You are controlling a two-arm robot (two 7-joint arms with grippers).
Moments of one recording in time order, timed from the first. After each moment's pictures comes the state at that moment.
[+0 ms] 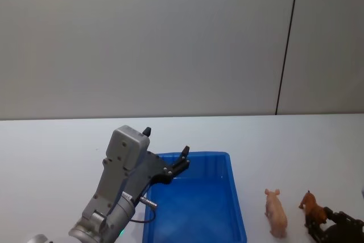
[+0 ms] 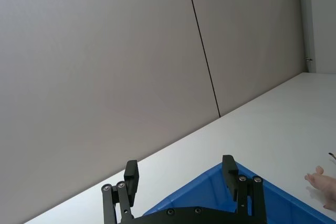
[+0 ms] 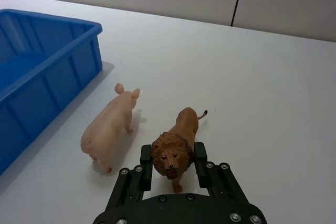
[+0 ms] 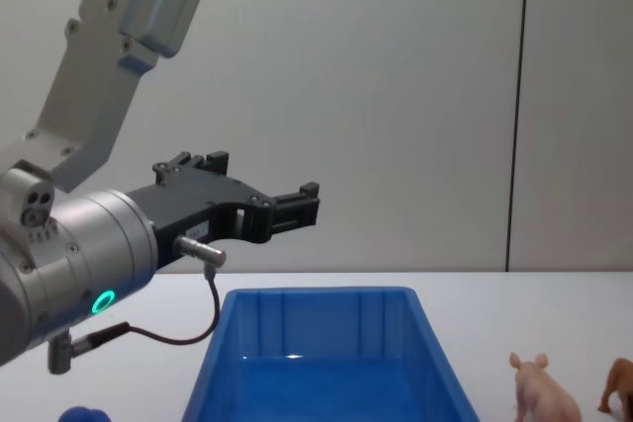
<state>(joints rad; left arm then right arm) -0.24 0.38 0.45 -1.63 -0.20 0.01 -0.01 -0.04 0.40 -0.19 -1.58 0.29 0.16 0.18</state>
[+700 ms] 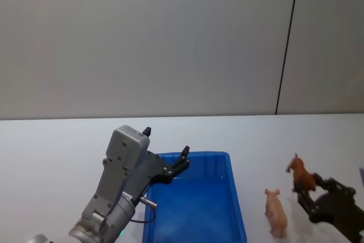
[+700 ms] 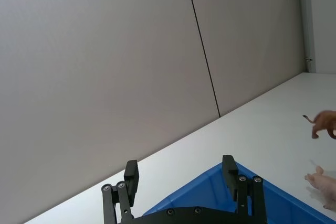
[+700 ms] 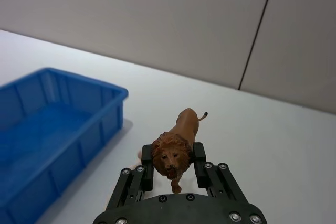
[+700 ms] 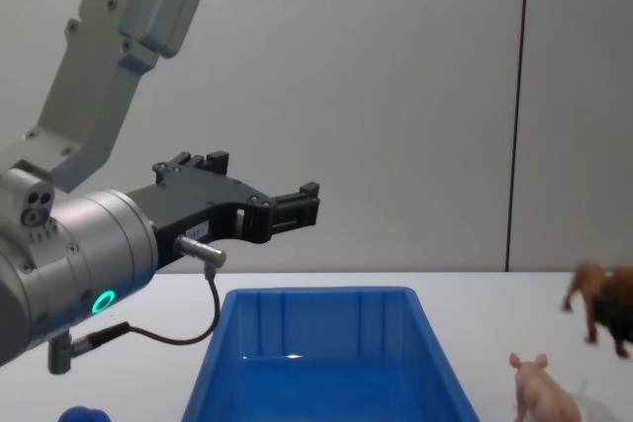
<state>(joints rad) -0.24 0.38 0.45 -1.63 -0.20 0.01 -0.01 0.00 0.39 -0.19 -1.64 0.24 0.07 0.21</state>
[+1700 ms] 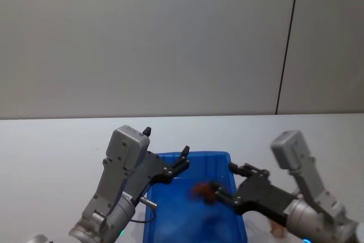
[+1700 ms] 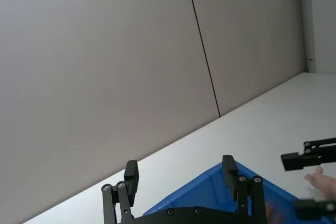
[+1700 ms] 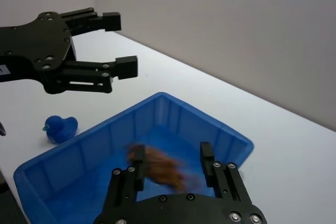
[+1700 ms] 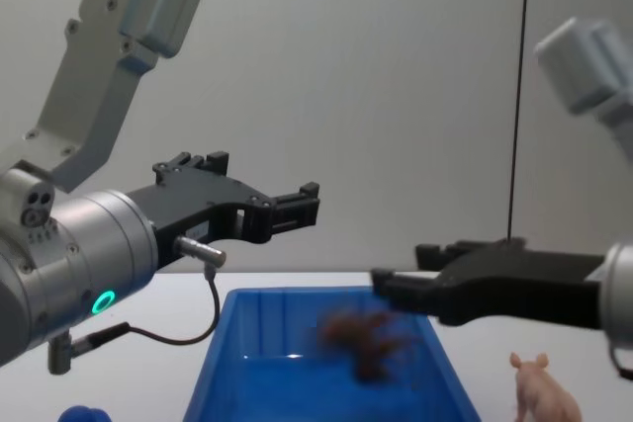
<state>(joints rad) -0.24 0.38 0.45 -1.63 -0.20 0.01 -0.01 0.22 0.23 -0.31 -1.55 0.11 0.19 0.50</state>
